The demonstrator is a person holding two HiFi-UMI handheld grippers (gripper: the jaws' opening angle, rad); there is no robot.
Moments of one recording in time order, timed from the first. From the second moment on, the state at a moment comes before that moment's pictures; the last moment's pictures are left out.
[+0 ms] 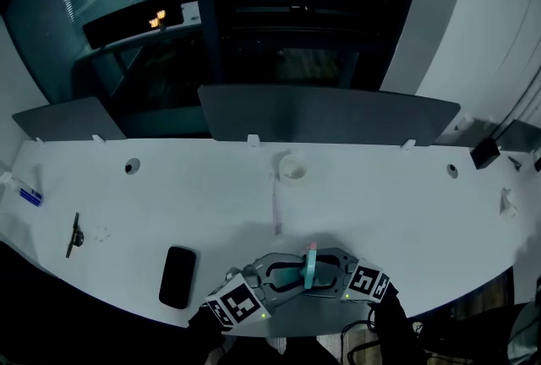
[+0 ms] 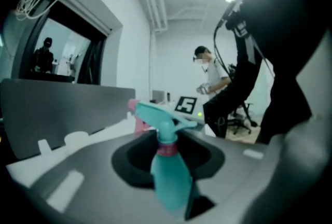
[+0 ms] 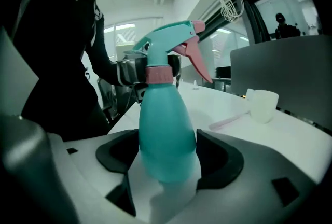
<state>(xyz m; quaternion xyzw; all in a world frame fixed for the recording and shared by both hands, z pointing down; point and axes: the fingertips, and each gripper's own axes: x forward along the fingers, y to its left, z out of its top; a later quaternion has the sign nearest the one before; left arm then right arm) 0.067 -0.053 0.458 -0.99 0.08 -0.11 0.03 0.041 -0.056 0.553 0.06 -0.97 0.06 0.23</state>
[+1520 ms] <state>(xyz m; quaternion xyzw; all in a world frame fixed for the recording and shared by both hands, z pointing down) 0.063 -0.073 0.449 -0.94 0.33 -0.01 0.00 0.051 -0.068 0.539 0.48 -0.86 0.11 0.11</state>
